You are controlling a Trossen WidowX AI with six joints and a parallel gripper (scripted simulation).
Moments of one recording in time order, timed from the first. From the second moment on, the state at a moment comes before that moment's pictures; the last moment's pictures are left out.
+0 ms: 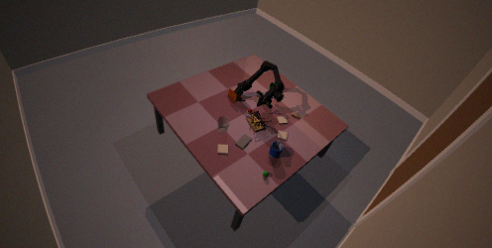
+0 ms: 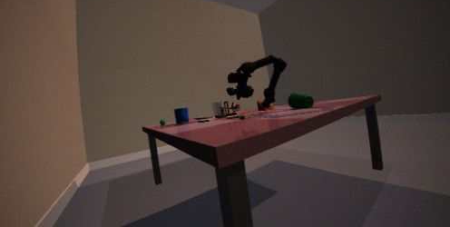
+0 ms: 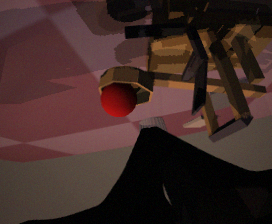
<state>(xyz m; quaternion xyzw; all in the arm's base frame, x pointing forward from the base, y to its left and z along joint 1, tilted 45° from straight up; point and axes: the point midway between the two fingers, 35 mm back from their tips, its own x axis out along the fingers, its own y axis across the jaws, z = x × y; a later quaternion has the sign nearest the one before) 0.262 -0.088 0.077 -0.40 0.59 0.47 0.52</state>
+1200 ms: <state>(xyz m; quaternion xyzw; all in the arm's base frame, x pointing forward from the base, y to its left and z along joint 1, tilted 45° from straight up) 0.266 -0.046 0.034 -0.40 0.59 0.47 0.53</state>
